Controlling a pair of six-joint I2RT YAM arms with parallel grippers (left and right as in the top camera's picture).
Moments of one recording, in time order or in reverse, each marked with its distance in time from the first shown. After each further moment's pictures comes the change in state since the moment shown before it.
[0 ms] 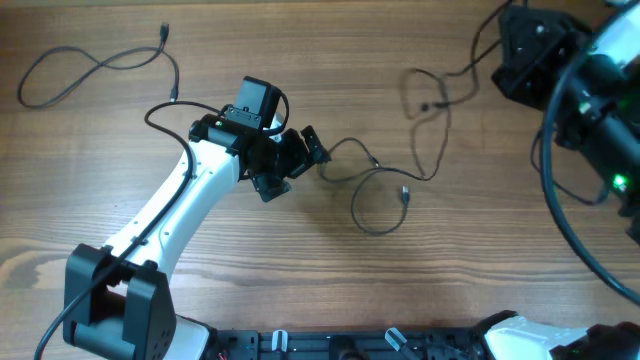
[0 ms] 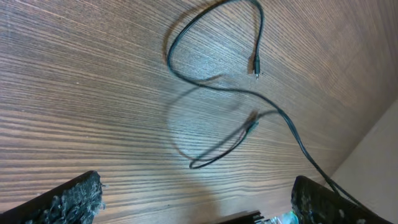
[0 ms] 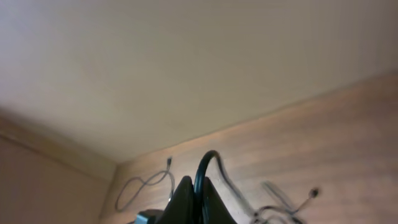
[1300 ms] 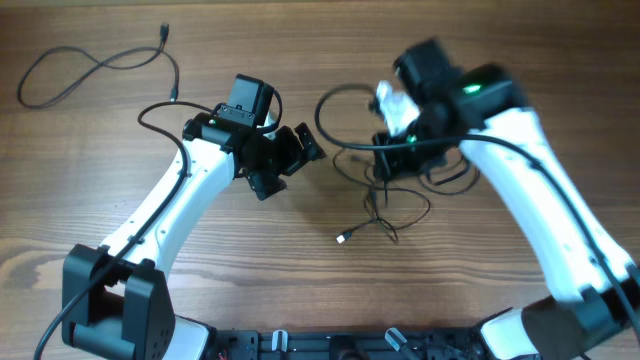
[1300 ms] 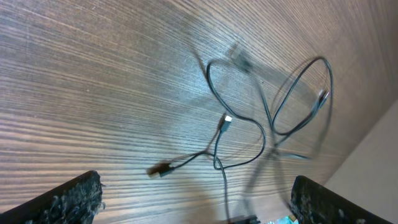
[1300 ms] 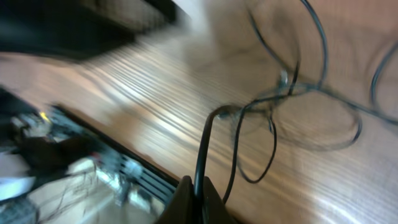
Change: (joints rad) left arm 0.031 0.000 0.000 -0.002 0.000 0.000; right arm 0.002 0.202 -0.621 -0.201 -0.534 -0.541
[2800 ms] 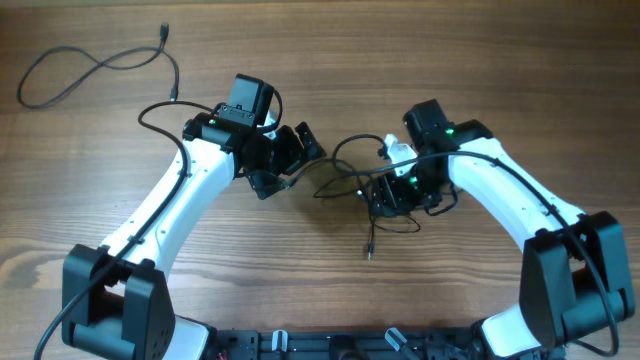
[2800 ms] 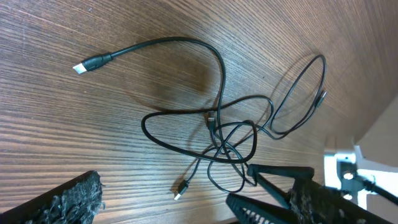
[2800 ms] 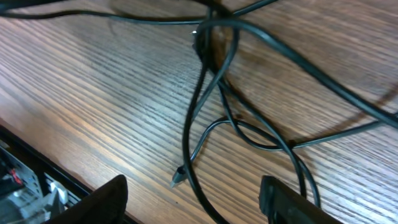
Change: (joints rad) left arm 0.000 0.000 0.000 0.008 0.003 0.000; right arm -0.094 0.051 -0.669 0.505 -0.030 -0.097
